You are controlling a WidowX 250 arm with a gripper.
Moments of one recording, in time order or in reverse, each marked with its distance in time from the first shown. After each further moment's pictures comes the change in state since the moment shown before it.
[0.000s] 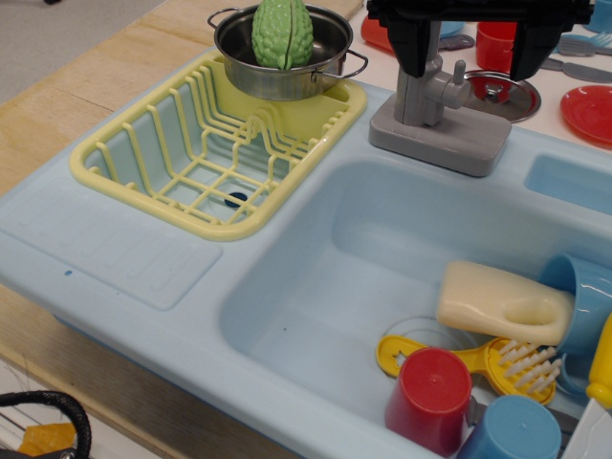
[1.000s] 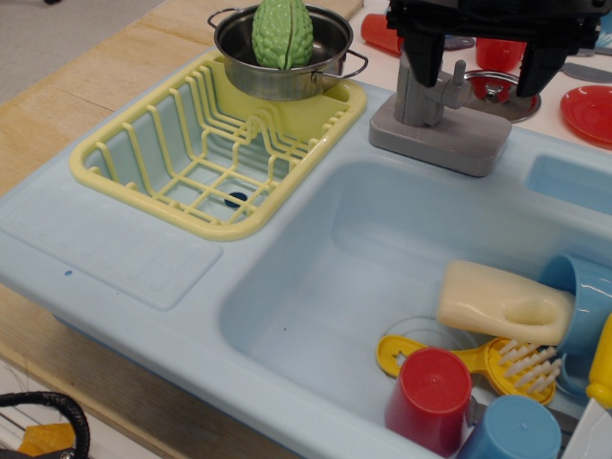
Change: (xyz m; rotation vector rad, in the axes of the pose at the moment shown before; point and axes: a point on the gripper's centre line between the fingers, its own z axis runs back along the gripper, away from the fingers) arm 0.006 -0.008 -0.021 0.017 0.026 -0.079
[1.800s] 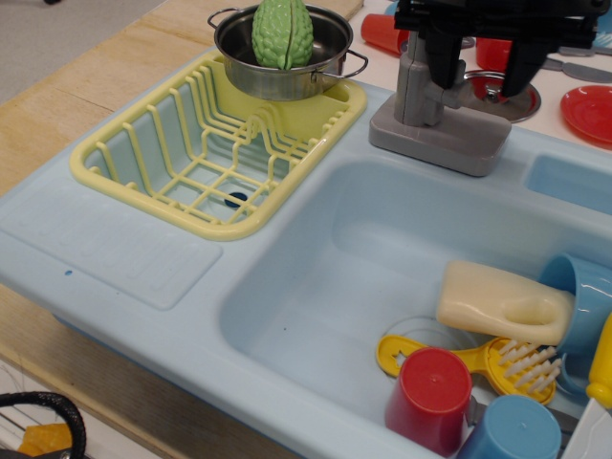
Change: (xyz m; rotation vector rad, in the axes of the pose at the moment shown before) arm 0.005 0.004 -0.015 0.038 0.040 0.028
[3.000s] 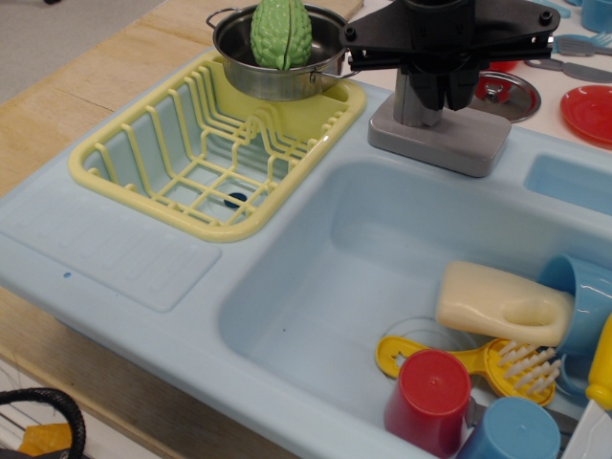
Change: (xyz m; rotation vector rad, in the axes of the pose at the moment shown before) arm -0.028 0.022 0.002 -0.078 -0.060 0.160
